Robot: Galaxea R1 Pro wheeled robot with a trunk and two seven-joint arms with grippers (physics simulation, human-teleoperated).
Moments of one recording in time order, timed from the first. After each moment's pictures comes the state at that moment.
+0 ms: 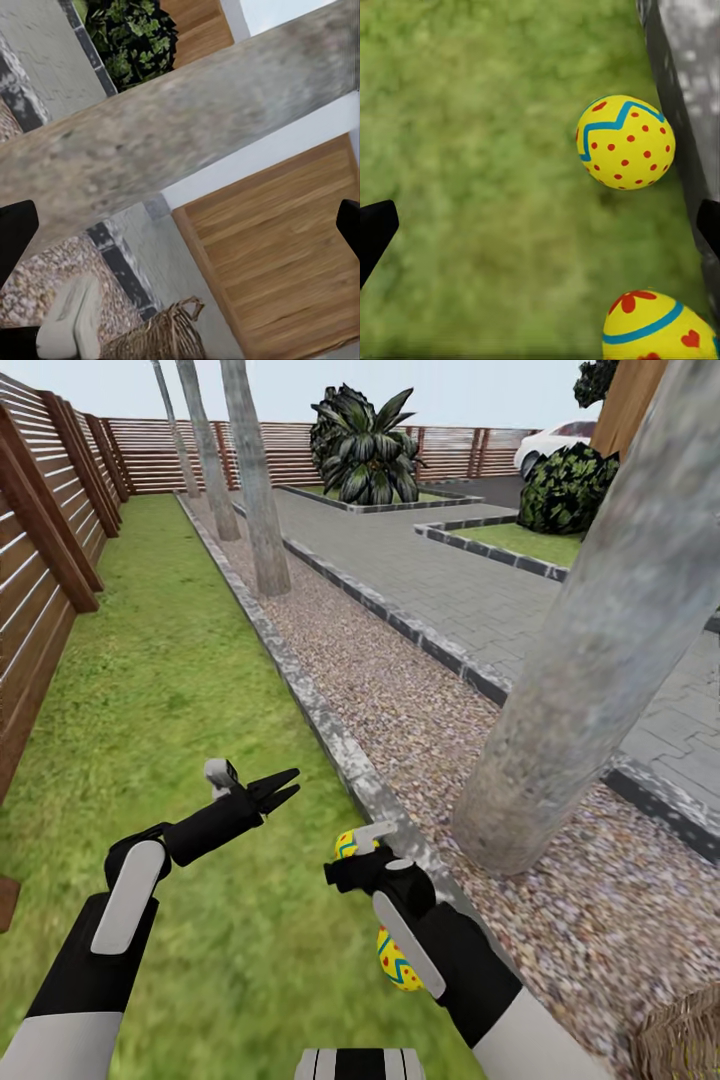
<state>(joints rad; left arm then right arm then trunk) -0.54 0.08 0.07 -1.46 0.97 0.92 -0.63 -0.61 0.15 0.59 -1.22 -0.39 0.74 -0.30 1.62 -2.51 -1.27</state>
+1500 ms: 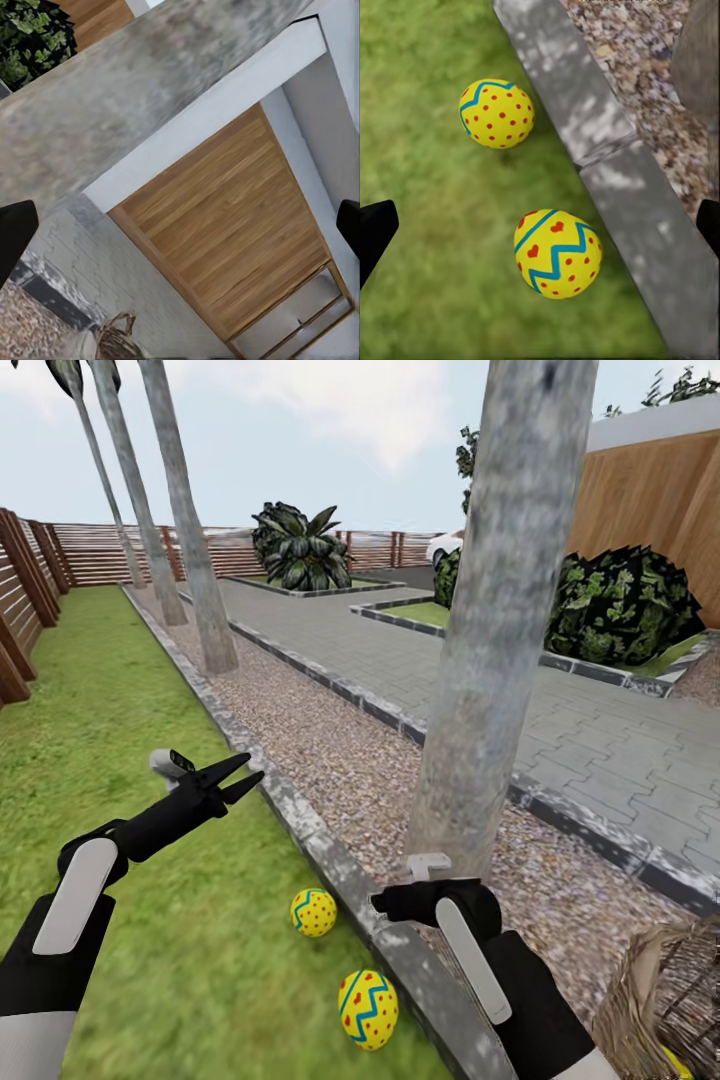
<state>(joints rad) -0.54 0.21 0.11 -1.46 1.18 0.93 -0.64 -0.45 0.06 0.35 -1.41 -0.48 1.01 -0.29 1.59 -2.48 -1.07</state>
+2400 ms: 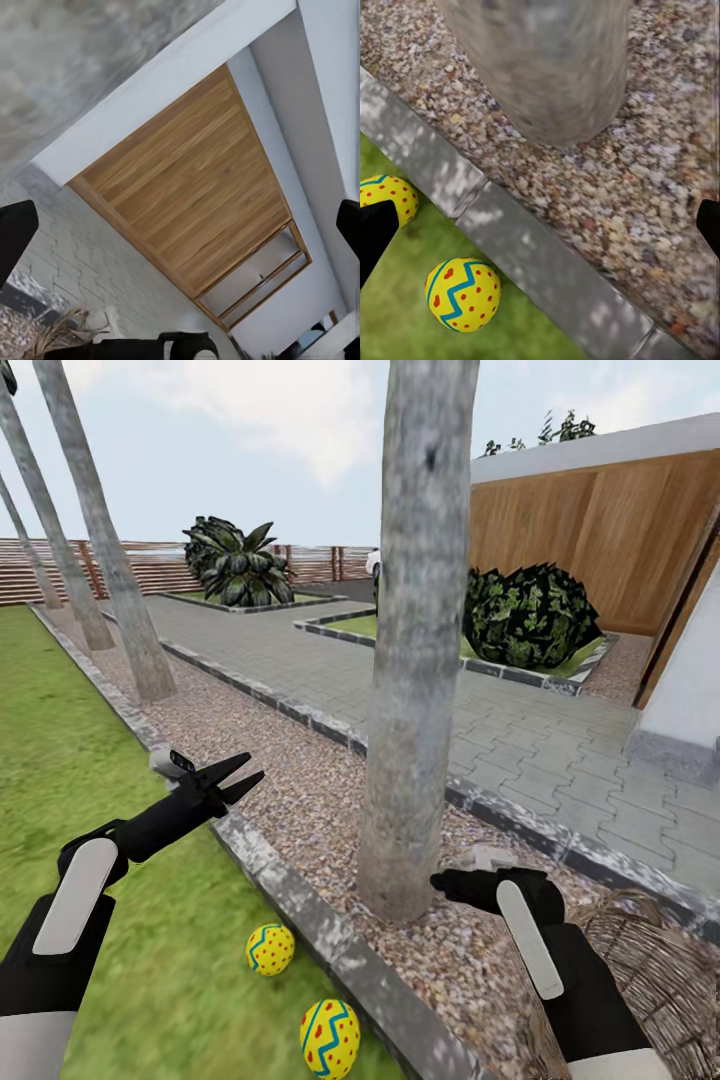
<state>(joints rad) -0.54 0.21 0.11 -1.46 1.18 0.93 -0.64 -0.45 -0.01 0.10 -1.41 -0.50 1.01 -0.29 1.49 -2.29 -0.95</state>
